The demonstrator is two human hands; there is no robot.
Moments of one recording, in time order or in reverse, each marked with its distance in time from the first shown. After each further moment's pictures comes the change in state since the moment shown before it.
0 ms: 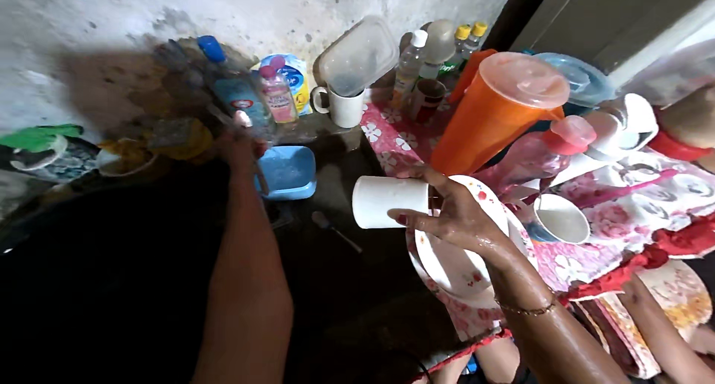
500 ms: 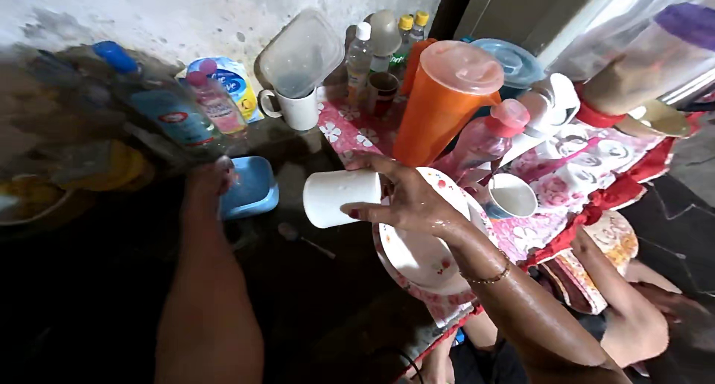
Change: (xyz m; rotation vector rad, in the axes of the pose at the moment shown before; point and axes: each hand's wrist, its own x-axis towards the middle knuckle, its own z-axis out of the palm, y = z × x) left_hand -0.013 -0.026 0.005 0.419 -0.285 -0.064; right_hand 0.014 -0.007 -0.009 0.042 -0.066 -0.013
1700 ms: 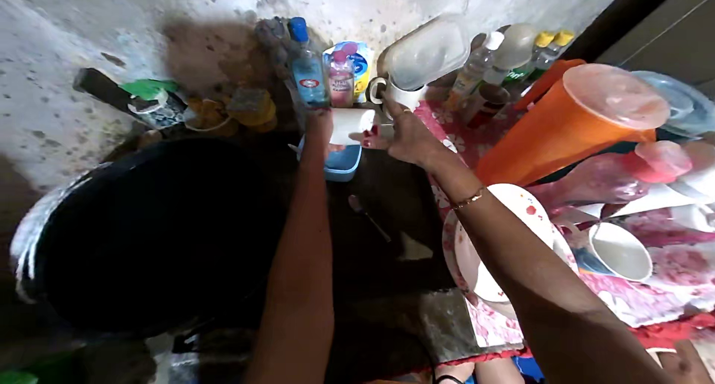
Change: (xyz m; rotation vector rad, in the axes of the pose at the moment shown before) left_hand -0.059 0.076 -0.009 -0.441 0.054 -0.109; right_hand 0.143 -0.013 0.074 -0.404 -0.161 0.025
